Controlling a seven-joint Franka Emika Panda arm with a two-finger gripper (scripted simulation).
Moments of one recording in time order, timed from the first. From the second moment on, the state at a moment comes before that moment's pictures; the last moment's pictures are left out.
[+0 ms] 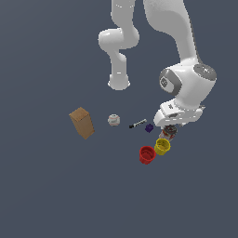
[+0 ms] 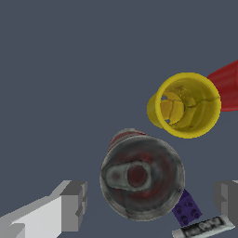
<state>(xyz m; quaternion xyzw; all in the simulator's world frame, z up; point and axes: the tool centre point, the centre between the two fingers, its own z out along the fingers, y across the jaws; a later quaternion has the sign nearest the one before) -0.034 0.258 0.127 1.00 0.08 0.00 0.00</state>
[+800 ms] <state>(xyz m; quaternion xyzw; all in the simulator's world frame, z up) -0.036 0.259 0.078 1.00 0.08 0.00 0.00</state>
